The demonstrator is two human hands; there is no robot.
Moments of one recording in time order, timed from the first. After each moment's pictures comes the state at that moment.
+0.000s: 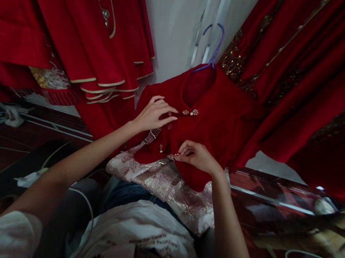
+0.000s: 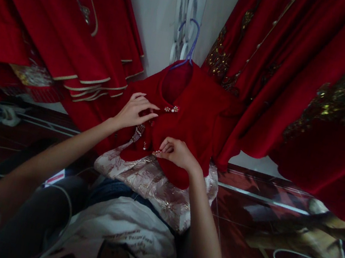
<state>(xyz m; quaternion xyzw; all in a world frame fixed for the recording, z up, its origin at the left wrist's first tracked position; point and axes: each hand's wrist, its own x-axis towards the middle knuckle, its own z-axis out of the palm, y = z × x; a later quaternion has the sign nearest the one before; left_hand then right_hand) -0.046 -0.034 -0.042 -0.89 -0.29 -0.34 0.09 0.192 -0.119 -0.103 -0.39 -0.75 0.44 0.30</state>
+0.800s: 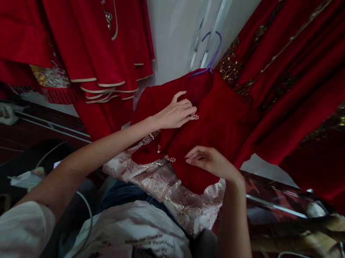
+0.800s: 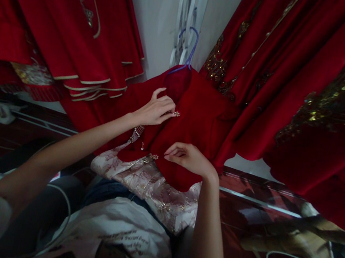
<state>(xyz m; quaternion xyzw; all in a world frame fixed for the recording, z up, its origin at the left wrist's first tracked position) 0.019 -0.034 -0.014 -0.92 -0.24 -0.30 0.12 0.228 -0.141 -0.066 -0.39 -0.75 0.48 0.25</state>
